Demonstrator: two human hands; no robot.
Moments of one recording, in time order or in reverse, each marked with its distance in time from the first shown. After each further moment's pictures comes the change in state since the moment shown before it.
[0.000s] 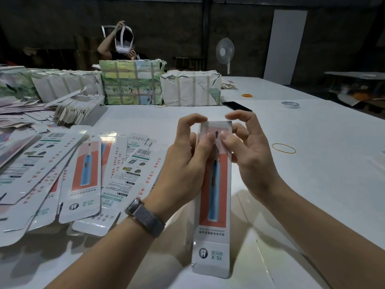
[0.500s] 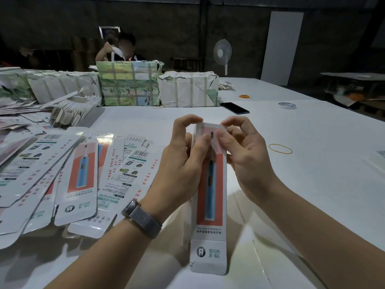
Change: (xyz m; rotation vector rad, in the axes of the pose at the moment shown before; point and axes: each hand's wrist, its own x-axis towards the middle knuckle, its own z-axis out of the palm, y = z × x) left_hand 0.001 -0.003 0.000 0.019 0.031 0.002; right_hand 0.003 0.003 0.002 0.163 0.030 0.073
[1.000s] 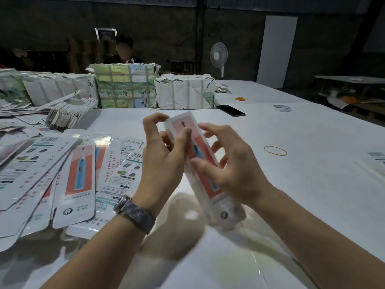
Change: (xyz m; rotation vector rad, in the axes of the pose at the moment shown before) left_hand 0.008 -0.001 -0.013 -0.013 0.245 -0.097; right_hand -0.005 0.004 -0.005 -0.833 -0.140 -0.340
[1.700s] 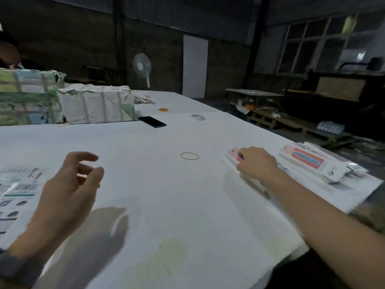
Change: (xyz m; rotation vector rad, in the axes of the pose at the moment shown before) left_hand -0.004 -0.023 0.001 0.268 -0.198 -0.061; right_hand -0.061 0.129 -0.205 -0.999 -0.304 0.964
